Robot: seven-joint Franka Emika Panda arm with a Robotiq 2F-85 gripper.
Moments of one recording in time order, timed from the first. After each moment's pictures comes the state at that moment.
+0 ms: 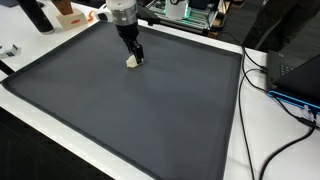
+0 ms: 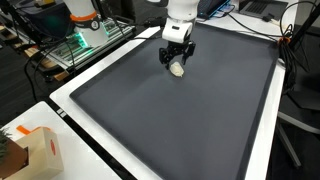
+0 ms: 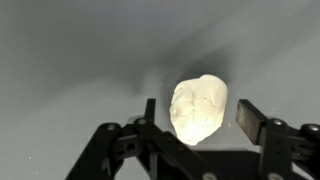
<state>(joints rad) 0.07 0.37 -0.03 -2.17 0.01 2.48 0.56</state>
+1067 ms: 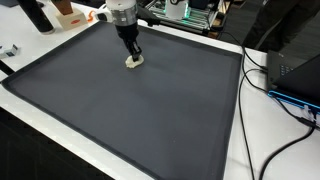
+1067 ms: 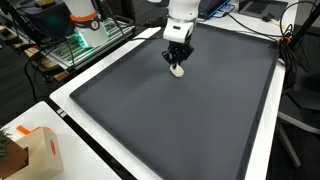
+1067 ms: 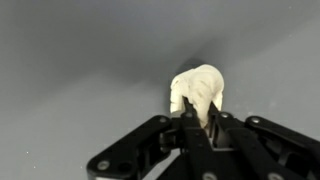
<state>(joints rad) 0.09 0.38 -0.05 -2.16 0.01 2.49 0.56</state>
